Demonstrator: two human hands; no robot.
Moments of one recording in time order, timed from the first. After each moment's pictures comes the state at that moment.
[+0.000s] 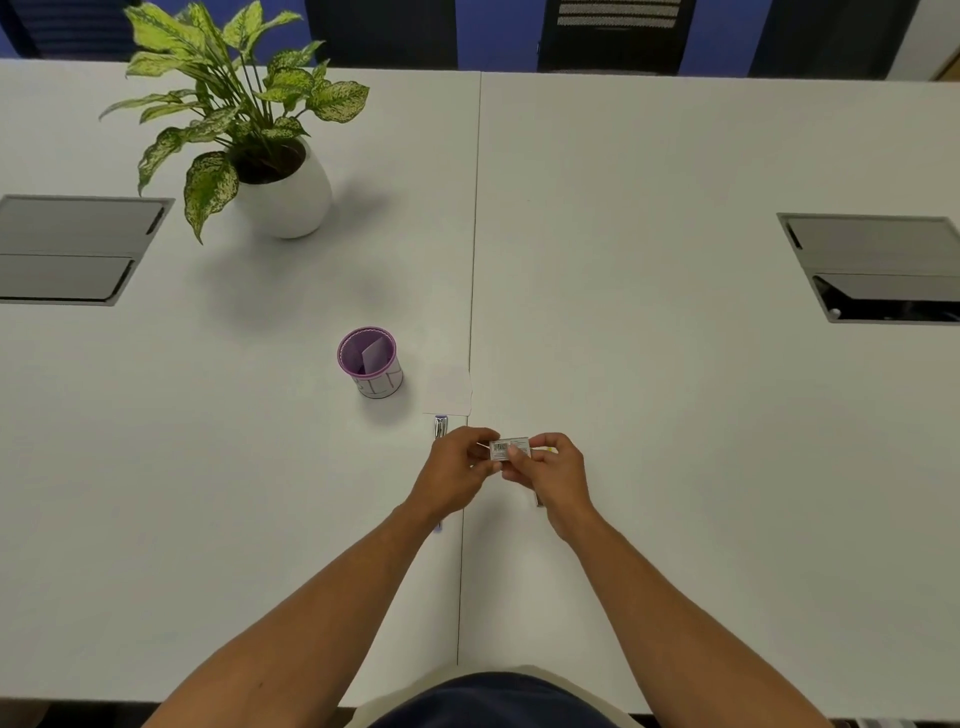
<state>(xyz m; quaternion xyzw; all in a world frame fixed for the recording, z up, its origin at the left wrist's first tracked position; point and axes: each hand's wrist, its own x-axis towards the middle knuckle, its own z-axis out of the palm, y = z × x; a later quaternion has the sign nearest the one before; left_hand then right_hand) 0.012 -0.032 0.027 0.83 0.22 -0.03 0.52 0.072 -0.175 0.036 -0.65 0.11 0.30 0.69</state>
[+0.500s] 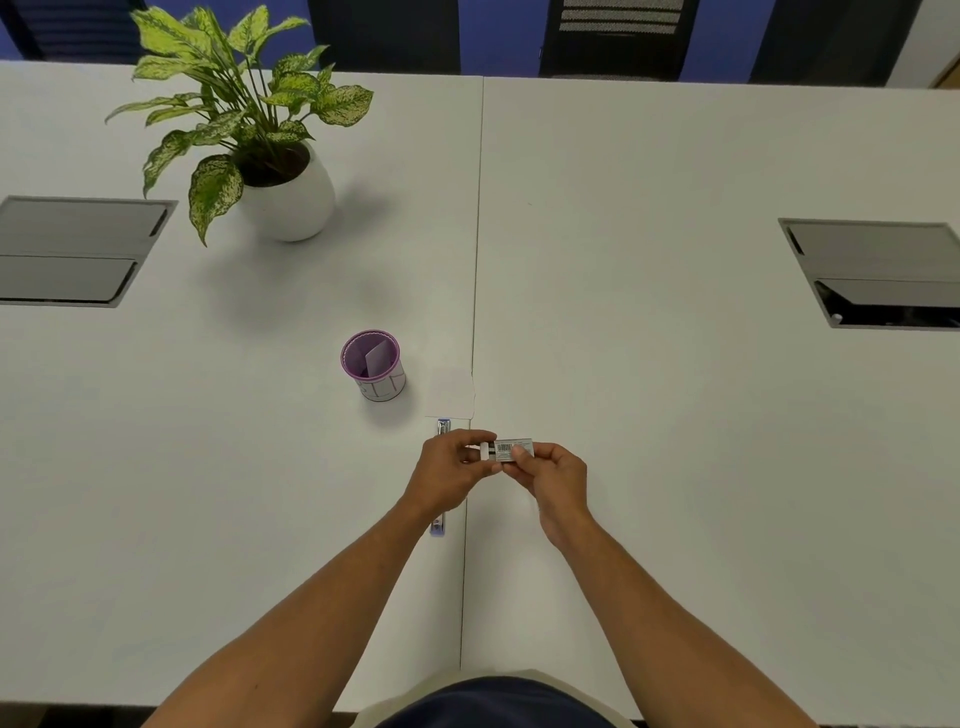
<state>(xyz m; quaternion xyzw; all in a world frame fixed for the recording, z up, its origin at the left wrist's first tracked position) 0.007 -0.023 0.034 0.78 0.24 -0.01 0.58 0.066 -0.165 0.041 -0.59 0.18 0.28 0.73</state>
